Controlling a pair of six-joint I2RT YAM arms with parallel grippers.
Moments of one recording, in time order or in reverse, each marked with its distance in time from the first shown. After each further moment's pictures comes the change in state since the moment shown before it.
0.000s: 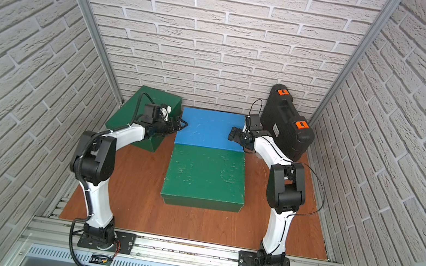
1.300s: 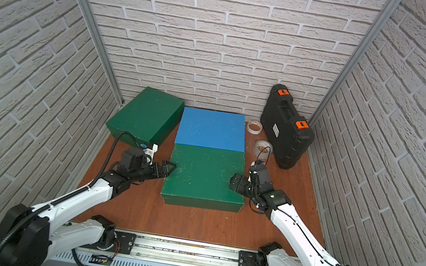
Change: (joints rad) left arm -0.201 -0.877 -0.881 0.046 -0.171 -0.044; right arm 0.191 -0.980 -0.900 -0.066 0.117 0.176
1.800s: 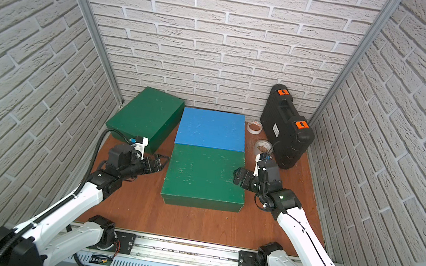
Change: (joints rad) left arm 0.080 -0.159 0.042 -0.113 0.011 0.018; right arm -0.032 -0.067 0.090 -0.065 -0.030 -0.070
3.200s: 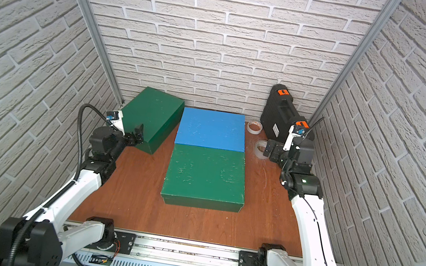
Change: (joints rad) left arm 0.272 0.112 0.127 0.290 -0.314 0.432; right arm -0.357 0.066 0.367 0.026 0.089 -0.360
